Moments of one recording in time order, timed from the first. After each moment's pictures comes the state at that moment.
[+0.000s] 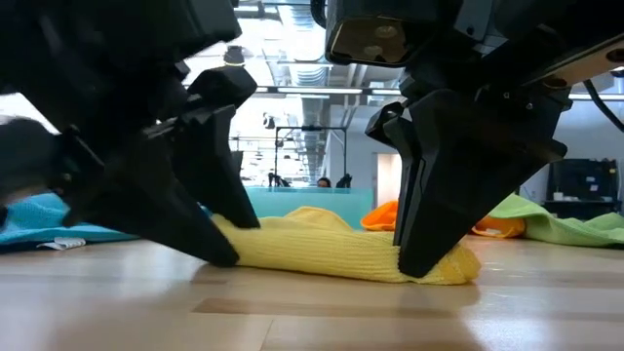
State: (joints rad) left arm -0.63 2.00 1.12 -0.17 -0.63 -0.03; right arm 0.56 2.15 1.44 -0.54 0.13 0.34
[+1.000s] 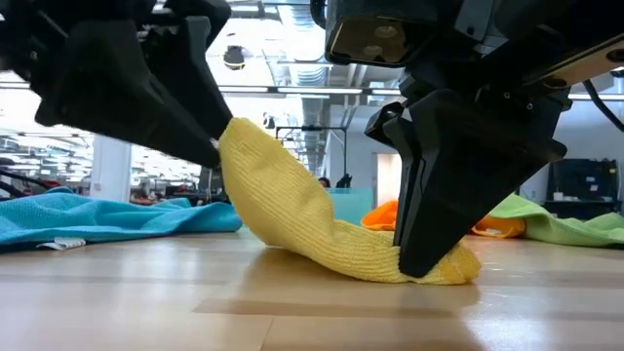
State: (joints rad) left arm -0.69 1.87 1.12 -0.24 -0.72 -0.04; right arm 0.56 2.15 1.44 -0.54 0.13 0.33
